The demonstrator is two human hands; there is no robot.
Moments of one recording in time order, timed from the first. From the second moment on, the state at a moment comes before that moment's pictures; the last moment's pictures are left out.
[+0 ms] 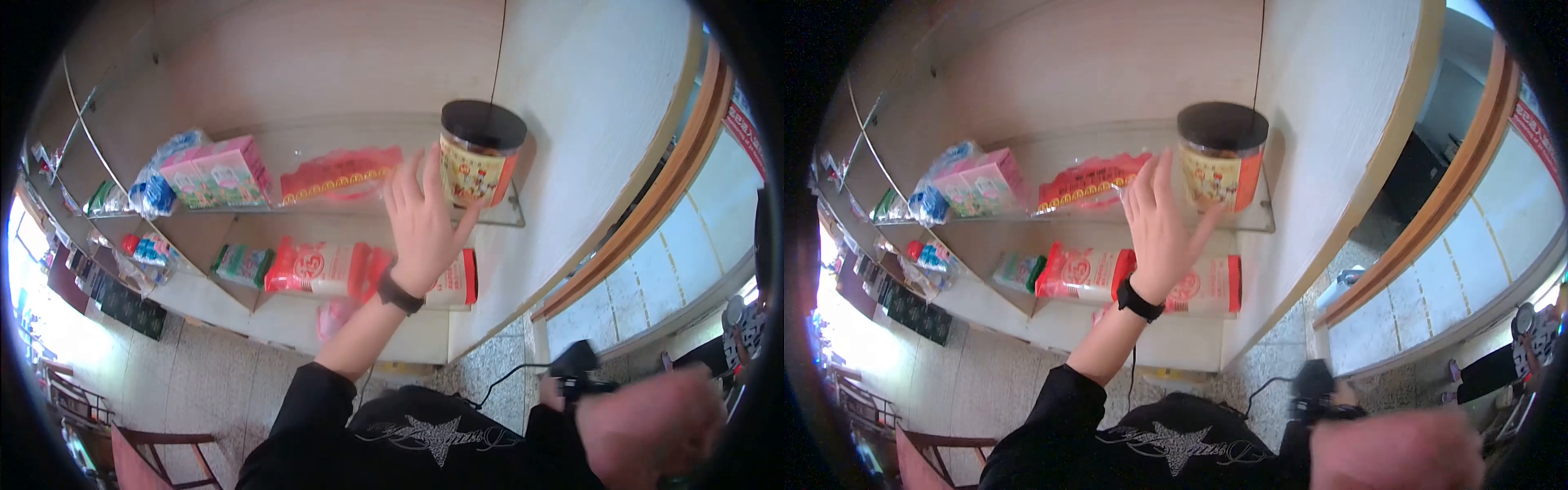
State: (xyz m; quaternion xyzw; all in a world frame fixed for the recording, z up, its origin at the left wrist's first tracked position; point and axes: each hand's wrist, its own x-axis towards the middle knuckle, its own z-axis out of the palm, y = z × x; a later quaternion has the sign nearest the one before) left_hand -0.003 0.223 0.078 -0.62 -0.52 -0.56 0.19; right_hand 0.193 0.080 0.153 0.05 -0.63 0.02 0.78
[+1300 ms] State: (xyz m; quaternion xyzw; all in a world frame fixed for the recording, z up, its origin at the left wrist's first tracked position) left_hand -0.040 0.063 -0.023 -0.56 -0.69 -0.43 0.17; right_hand 0.153 0.130 0.057 -0.17 -0.43 0.36 0.81
